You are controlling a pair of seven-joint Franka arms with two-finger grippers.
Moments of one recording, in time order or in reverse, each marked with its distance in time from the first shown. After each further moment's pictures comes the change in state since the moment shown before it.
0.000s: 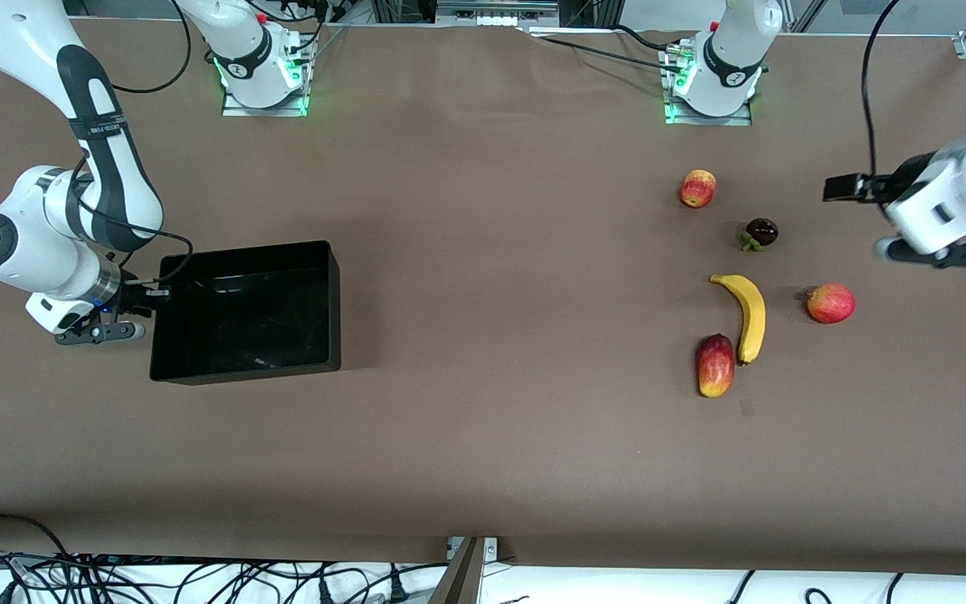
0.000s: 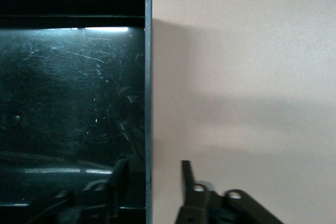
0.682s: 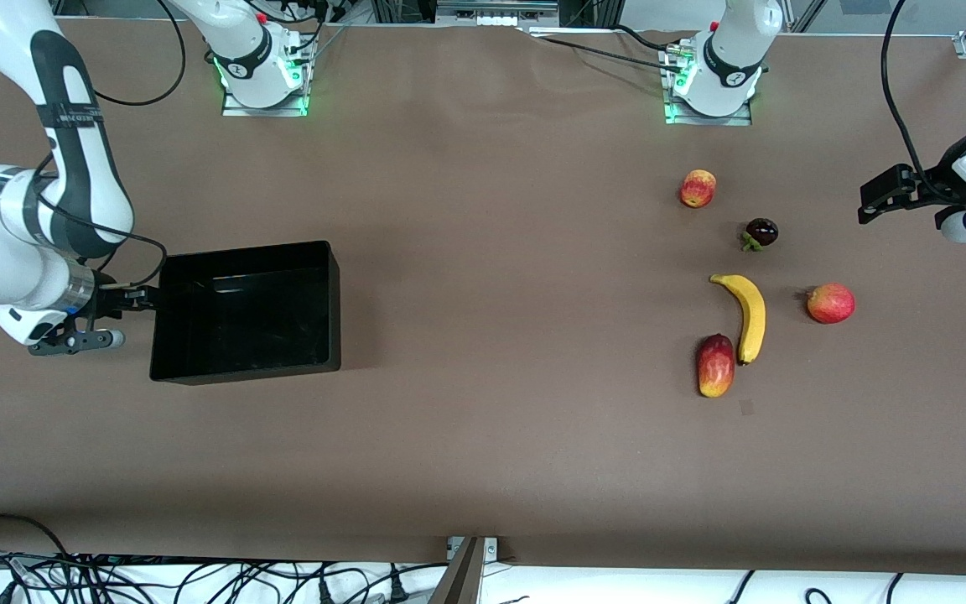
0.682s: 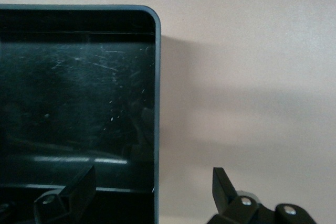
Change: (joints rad) left arm -0.005 -0.120 0.005 0.059 0.000 0.195 0.003; right arm -0.001 0.002 -0.001 0.120 0.000 -0.155 0.000
